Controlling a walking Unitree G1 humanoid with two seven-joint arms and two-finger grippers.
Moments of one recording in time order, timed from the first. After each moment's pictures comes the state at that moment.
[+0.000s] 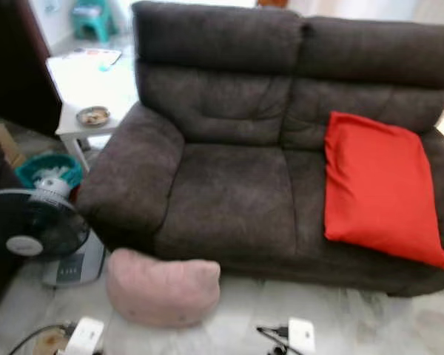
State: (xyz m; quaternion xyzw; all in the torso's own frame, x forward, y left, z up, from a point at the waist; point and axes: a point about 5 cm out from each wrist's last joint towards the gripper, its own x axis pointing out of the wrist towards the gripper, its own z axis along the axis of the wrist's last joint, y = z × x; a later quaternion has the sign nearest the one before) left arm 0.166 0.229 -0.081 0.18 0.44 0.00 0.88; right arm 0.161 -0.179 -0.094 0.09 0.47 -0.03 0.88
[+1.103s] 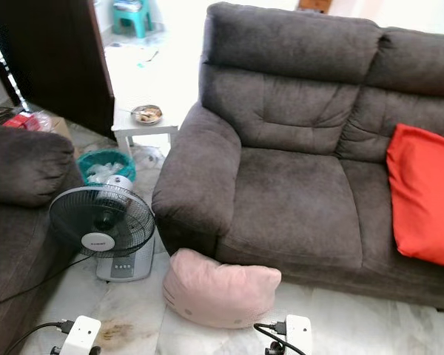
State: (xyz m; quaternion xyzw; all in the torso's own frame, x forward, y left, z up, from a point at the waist) left arm 0.172 0.224 -0.079 0.17 0.42 0.00 0.89; right arm 0.153 -0.185 -0.097 0.08 0.48 -0.03 0.87
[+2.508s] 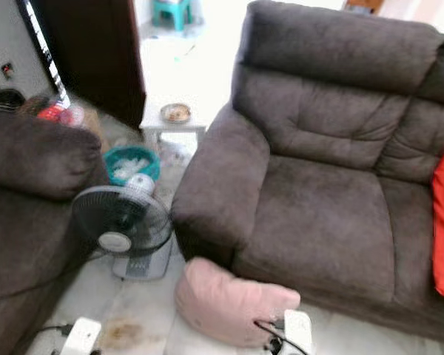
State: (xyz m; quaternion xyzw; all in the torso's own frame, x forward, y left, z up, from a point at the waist) left arm 0.172 0.227 -0.078 0.17 0.42 0.00 0.89; right arm 0.160 -0.184 -0.094 0.08 0.47 -0.03 0.88
